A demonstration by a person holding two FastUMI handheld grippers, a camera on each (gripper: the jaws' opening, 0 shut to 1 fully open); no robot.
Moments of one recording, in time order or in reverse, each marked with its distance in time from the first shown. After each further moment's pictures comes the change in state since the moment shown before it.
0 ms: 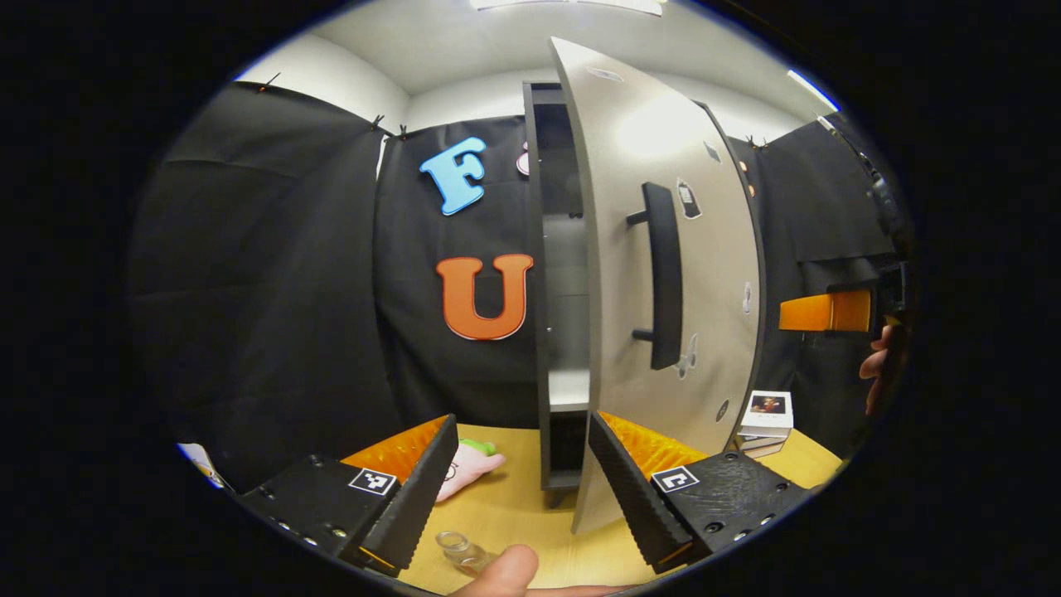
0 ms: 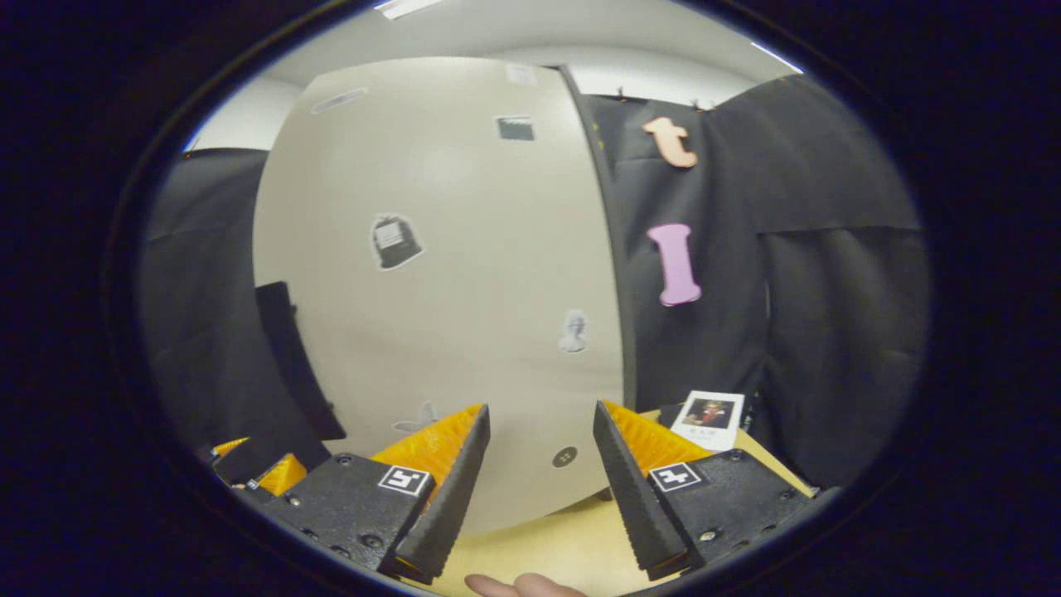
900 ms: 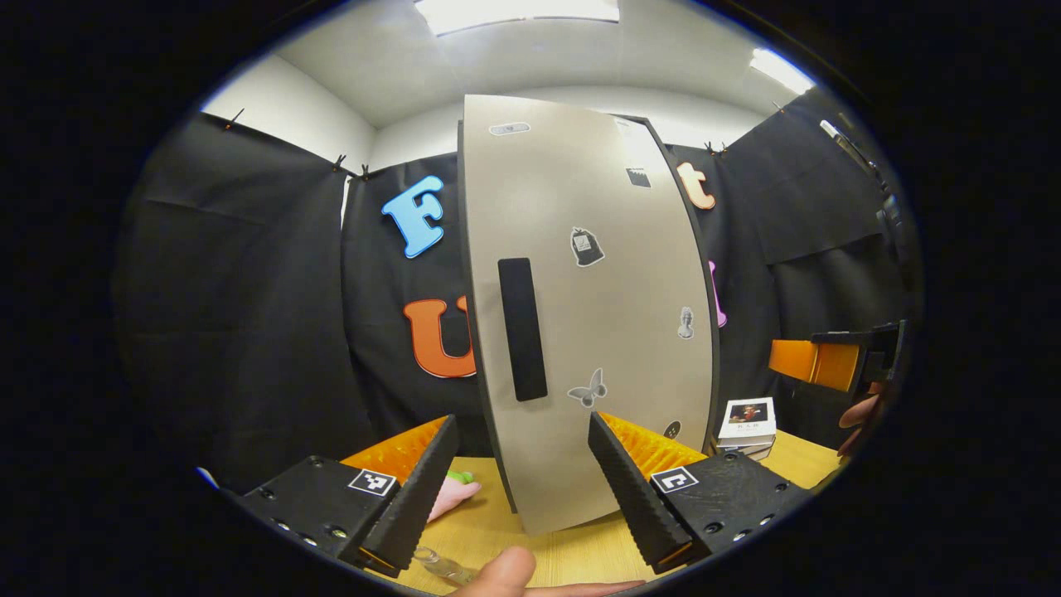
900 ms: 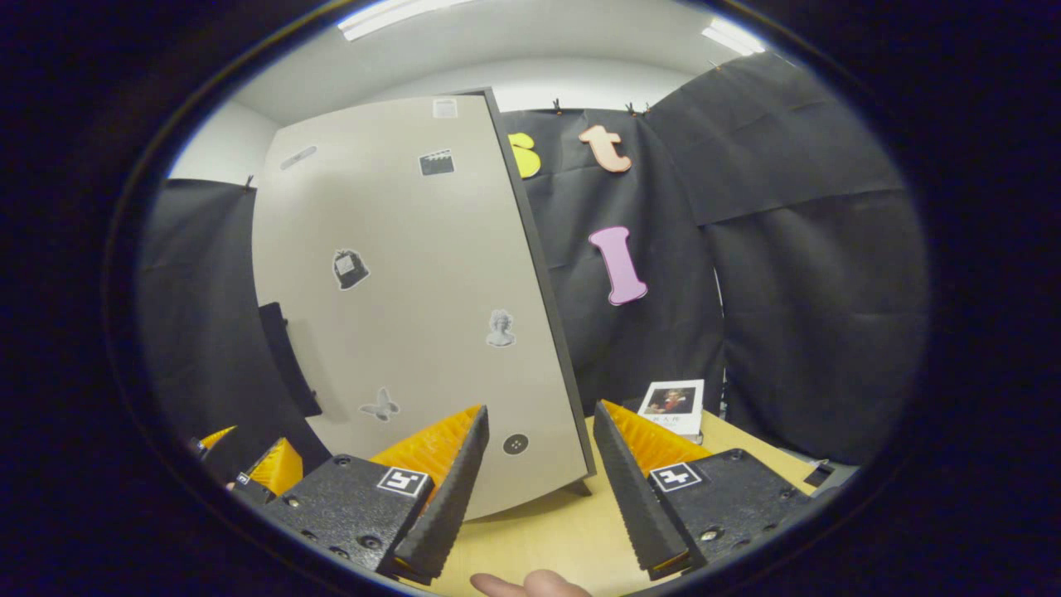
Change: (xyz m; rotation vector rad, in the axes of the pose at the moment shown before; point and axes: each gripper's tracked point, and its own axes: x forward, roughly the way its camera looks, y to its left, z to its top) left arm -0.012 -0.047 0.027 0.075 -0.086 -0.033; right arm -0.048 -0.011 -0.001 0.070 -0.011 -0.027
